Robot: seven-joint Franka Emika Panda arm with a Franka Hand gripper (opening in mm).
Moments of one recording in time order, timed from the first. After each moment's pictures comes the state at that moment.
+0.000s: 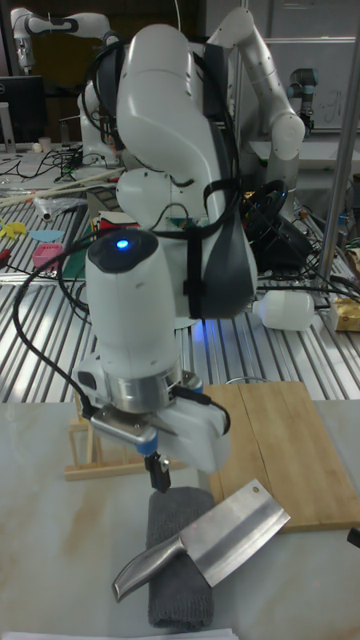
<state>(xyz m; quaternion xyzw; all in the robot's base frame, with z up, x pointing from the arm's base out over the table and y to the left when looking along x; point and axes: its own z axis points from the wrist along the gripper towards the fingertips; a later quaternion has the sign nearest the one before) 0.661 -0.016 0.205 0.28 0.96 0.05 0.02</state>
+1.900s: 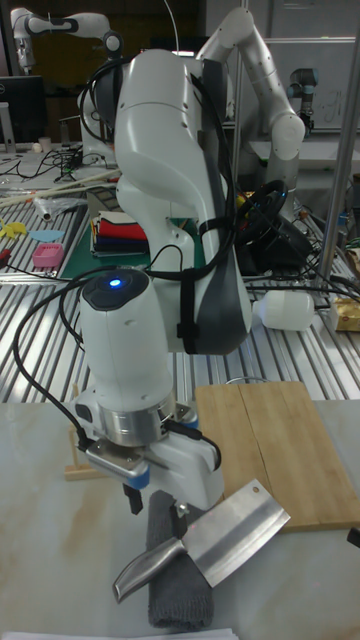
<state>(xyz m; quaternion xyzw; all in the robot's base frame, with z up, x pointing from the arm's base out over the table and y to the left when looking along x) 0.683 -0.019 0.164 0.30 0.95 0.07 0.05</state>
